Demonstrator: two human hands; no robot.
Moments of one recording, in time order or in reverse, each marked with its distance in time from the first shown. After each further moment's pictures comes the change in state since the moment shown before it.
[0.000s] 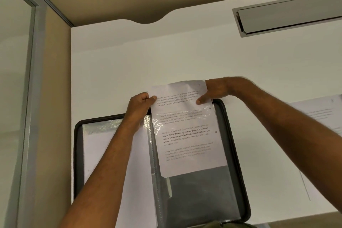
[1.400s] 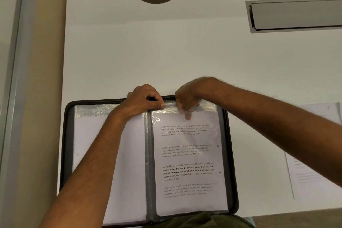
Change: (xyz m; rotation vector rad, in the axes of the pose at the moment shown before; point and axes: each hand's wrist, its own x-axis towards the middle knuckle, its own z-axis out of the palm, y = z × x) left_hand -0.001 -0.012 -0.021 0.566 -0.301 0.199; right_hand 0.038 -0.094 0.047 -0.758 -0.289 0.074
